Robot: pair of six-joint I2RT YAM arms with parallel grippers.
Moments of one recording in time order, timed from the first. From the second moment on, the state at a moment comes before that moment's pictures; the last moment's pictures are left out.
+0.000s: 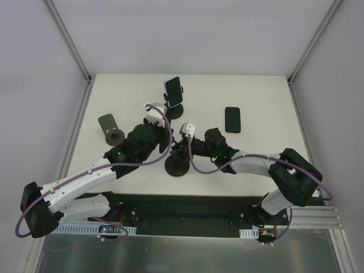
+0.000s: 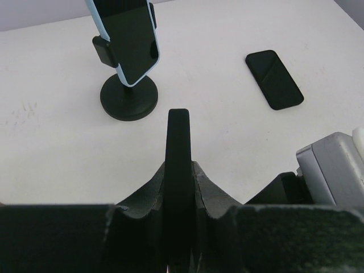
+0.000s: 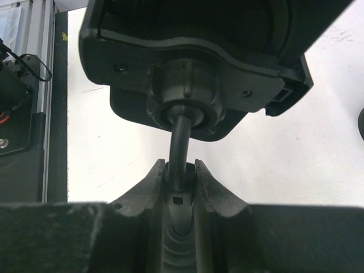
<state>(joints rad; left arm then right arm) -0.88 1.01 0.80 -0.03 -0.45 -0.21 0.86 1.54 0.66 0.68 -0.49 -0.01</state>
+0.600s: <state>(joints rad) -0.72 0.93 0.75 0.01 -0.18 -0.21 0.80 1.52 0.67 0.65 -0.60 0.01</state>
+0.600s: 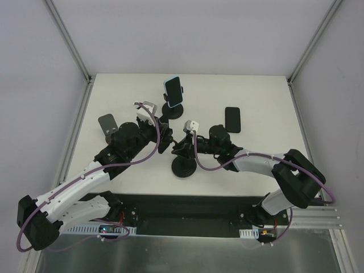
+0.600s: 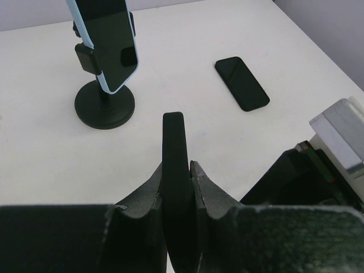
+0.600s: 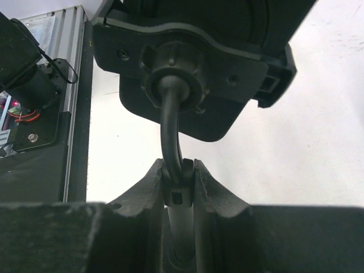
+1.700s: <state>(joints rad) -0.89 0.94 0.73 0.00 -0.42 -0.23 0.68 1.53 0.63 0.73 -0.71 0.07</state>
